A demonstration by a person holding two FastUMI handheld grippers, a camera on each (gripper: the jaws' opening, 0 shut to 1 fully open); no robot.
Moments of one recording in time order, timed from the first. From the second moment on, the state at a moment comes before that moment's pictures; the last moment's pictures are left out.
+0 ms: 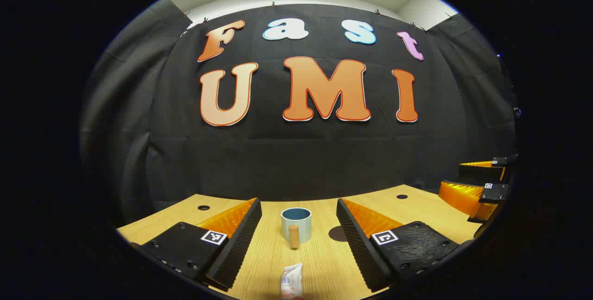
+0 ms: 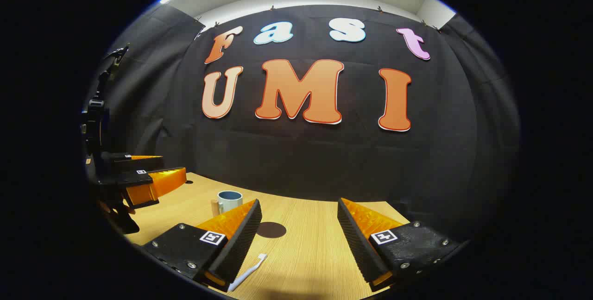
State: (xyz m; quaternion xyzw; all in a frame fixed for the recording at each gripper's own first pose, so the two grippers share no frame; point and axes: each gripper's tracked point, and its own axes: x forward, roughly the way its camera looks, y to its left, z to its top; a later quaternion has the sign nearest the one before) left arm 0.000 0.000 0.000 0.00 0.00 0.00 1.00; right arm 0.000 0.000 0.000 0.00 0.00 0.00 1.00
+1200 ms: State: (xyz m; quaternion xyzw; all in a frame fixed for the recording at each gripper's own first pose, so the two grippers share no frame) left arm 0.009 0.028 -0.014 0.00 0.09 0.01 1.00; right arm 0.005 0.006 0.004 -0.01 0.05 0.03 1.00
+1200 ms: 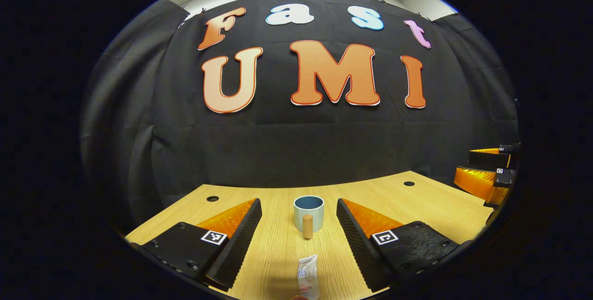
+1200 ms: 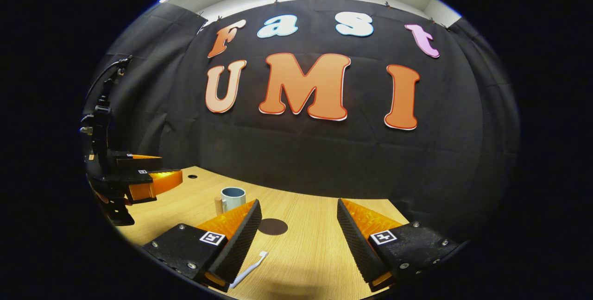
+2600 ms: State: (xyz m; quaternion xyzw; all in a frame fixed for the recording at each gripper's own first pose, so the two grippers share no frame) left arm 0.003 0.008 -0.158 -0.01 0.55 -0.09 0.83; right arm -0.004 0.086 -0.187 0.07 0.52 0.12 0.84
